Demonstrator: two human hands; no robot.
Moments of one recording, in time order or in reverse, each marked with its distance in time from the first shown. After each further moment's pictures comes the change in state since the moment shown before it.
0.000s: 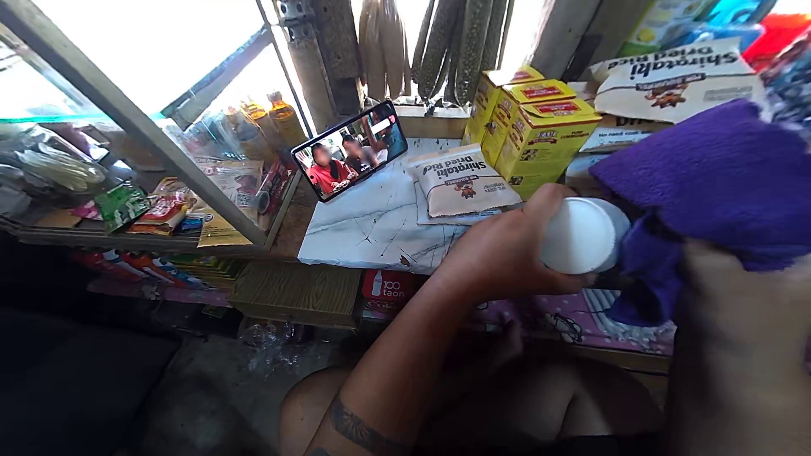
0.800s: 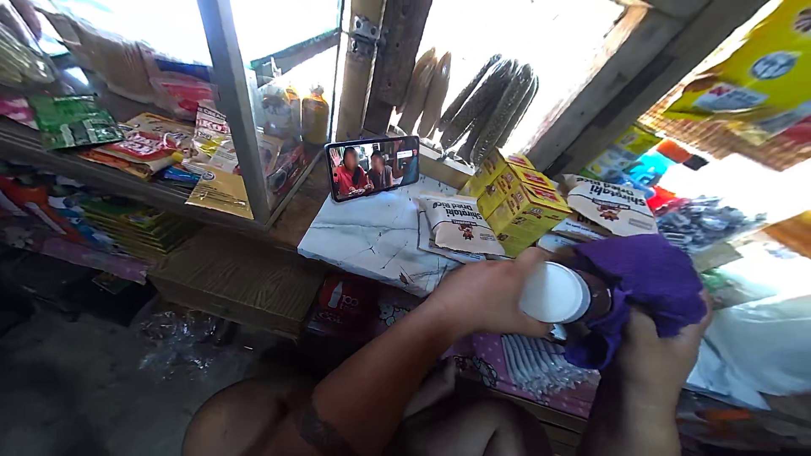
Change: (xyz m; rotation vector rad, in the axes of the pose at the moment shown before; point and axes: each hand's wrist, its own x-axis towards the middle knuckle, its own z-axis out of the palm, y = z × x) left_hand 0.001 0.000 -0.005 -0.036 -0.104 -0.062; right_hand 0.011 0.002 -0.007 -0.095 0.089 0.119
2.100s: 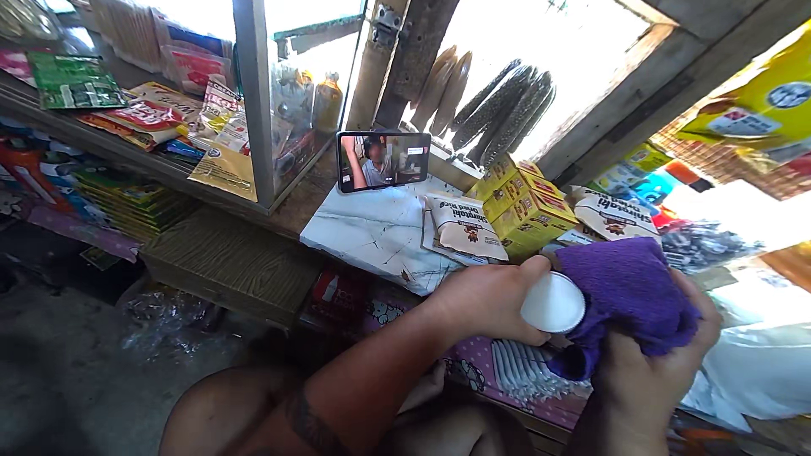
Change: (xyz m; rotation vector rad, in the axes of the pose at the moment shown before) left_hand -0.003 0.002 -0.002 -0.008 0.016 0.030; right_hand 0.000 -0.021 0.012 0.042 -0.185 -0.365
